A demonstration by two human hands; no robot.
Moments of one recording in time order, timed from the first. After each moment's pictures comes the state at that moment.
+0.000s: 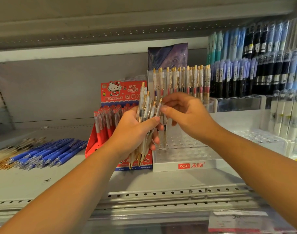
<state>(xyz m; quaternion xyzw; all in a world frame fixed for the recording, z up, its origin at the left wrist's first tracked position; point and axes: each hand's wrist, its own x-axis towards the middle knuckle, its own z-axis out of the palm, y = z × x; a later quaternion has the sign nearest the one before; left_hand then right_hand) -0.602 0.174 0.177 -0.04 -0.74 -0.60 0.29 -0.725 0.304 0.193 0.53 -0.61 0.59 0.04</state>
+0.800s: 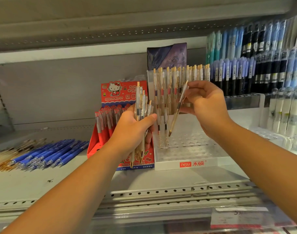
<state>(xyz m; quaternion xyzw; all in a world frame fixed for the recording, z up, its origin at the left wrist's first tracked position) -0.604 0.167 0.175 0.02 -0.76 -0.55 0.34 -0.733 0.312 0.207 0.34 -0.52 0.78 0.03</state>
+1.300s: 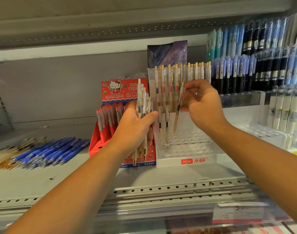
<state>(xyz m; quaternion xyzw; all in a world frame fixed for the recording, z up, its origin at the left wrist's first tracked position) -0.601 0.166 0.174 0.03 -0.77 -0.54 0.34 -0.735 0.304 0.198 0.38 -0.62 0.67 0.17</state>
